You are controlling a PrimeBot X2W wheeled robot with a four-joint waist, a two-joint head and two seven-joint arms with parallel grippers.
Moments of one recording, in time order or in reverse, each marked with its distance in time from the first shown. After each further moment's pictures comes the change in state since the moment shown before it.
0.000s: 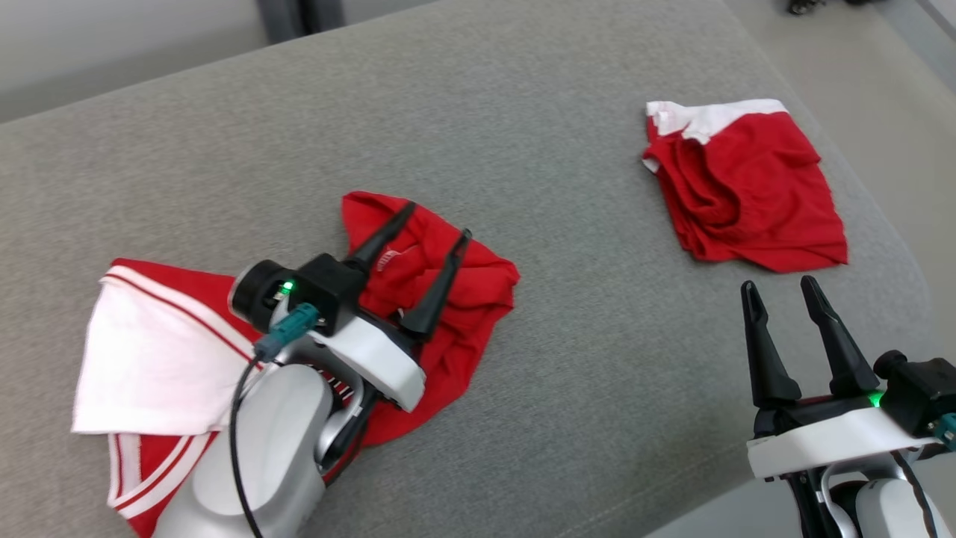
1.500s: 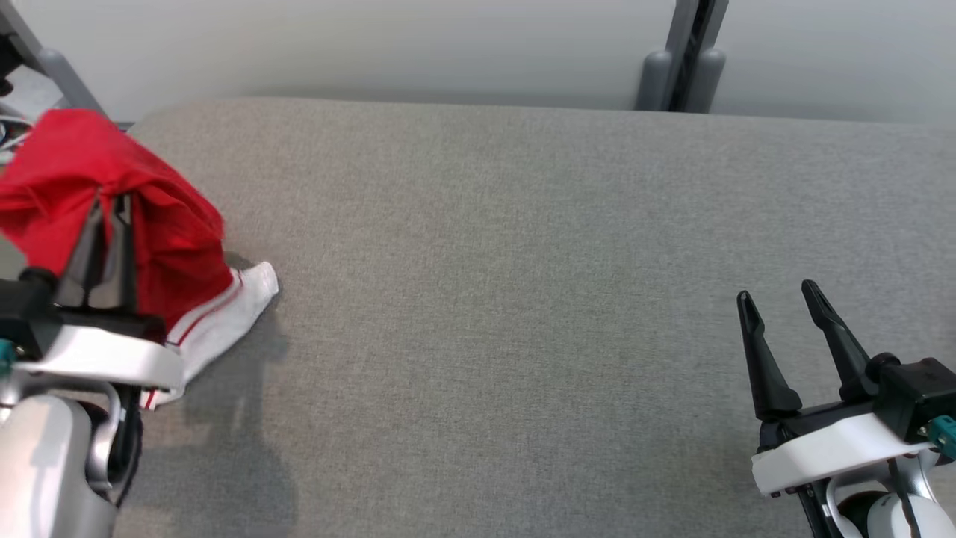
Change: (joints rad) left arm 0.177 0.253 0.426 -0.178 0.014 0.124 -0.035; right arm 0.044 0.000 -0.015 -0.123 -0.128 0.000 0.121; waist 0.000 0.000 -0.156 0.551
